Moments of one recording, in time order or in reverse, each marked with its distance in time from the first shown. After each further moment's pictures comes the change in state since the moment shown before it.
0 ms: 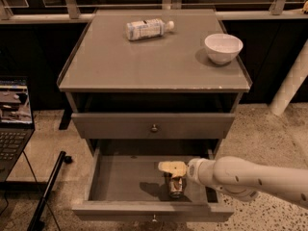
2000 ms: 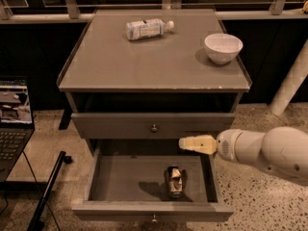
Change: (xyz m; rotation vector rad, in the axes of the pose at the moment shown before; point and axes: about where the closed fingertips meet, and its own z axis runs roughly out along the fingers) arm -0.101 0.035 -0.163 0.002 -0.129 -0.218
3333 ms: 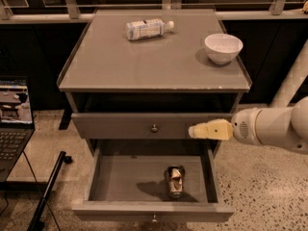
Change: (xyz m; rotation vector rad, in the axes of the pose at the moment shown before) arm -0.048 0.013 -0.057 -0.040 0.035 -0.122
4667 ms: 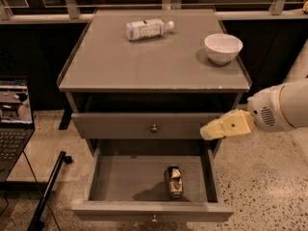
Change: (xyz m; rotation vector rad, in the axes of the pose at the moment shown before) arm -0.027 0.034 -0.076 -0.021 0.131 -0.251
